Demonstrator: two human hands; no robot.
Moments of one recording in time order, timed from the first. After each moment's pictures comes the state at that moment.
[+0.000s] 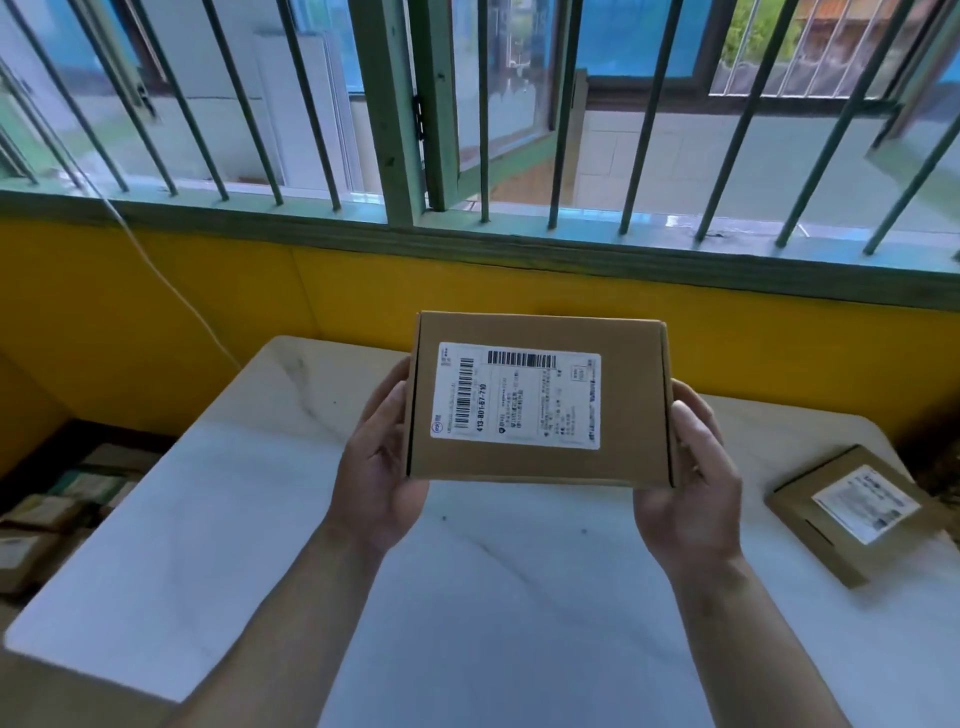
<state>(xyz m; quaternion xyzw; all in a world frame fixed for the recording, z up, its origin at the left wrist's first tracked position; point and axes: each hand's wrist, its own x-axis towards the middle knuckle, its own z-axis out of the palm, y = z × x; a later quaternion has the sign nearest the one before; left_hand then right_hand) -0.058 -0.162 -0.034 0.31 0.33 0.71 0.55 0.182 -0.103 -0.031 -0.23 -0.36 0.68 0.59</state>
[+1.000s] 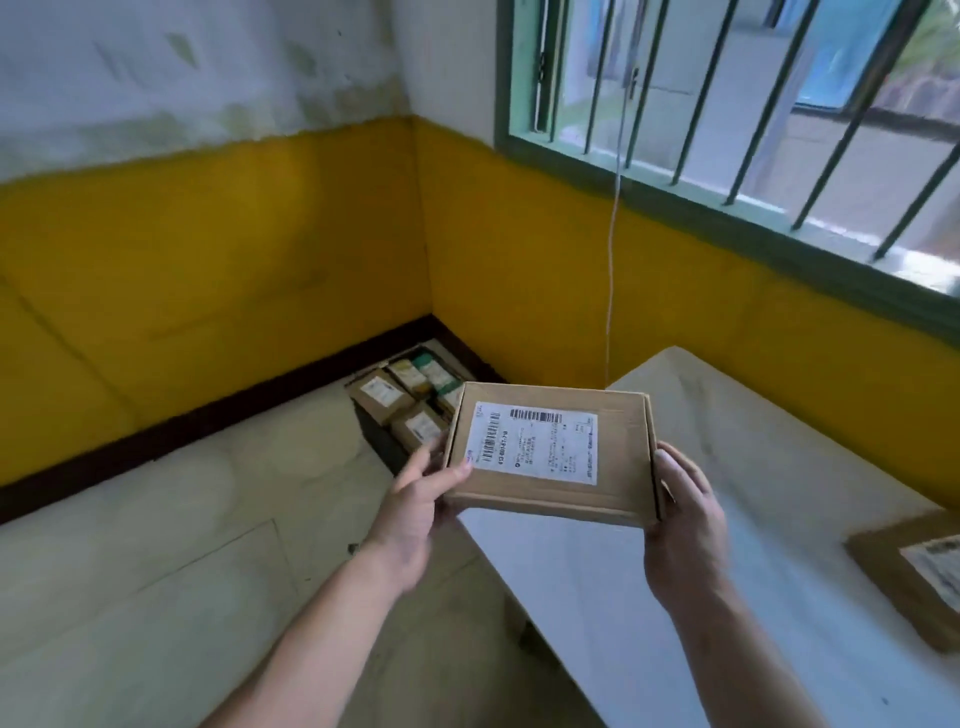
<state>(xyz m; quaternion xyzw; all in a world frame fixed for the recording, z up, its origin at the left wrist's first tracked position) -0.374 -0.454 -0.080 0.03 0.60 0.73 0.31 -0.244 -0.250 -0.084 -0.31 -0.43 0.78 0.32</state>
